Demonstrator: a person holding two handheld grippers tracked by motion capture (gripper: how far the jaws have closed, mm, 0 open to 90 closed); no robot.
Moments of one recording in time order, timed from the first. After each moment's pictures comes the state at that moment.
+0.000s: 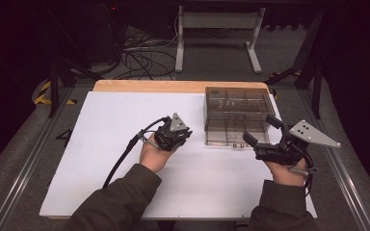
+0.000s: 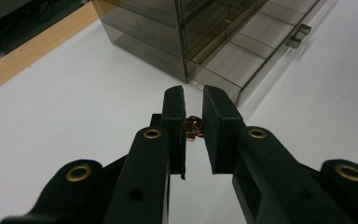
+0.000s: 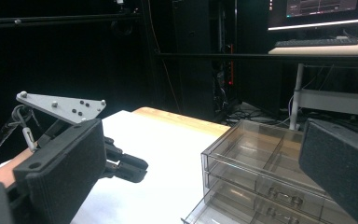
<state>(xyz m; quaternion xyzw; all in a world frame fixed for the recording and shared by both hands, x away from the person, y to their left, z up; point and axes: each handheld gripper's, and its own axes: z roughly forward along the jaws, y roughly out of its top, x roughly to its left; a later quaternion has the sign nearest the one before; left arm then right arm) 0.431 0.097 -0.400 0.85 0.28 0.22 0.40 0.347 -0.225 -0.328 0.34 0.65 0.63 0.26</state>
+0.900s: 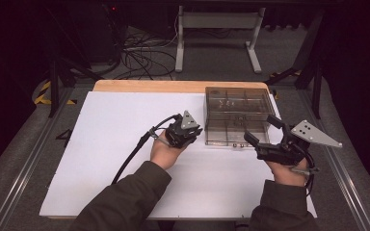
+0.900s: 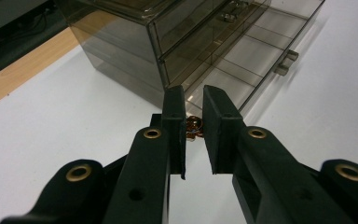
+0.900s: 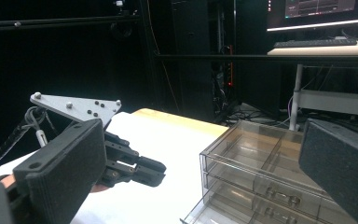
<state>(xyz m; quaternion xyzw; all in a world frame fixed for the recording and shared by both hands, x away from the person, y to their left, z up) 0.440 0.067 -0.399 0.84 0.26 0.21 0.42 0.347 -0.228 -0.328 0.34 0.65 0.63 0.26</state>
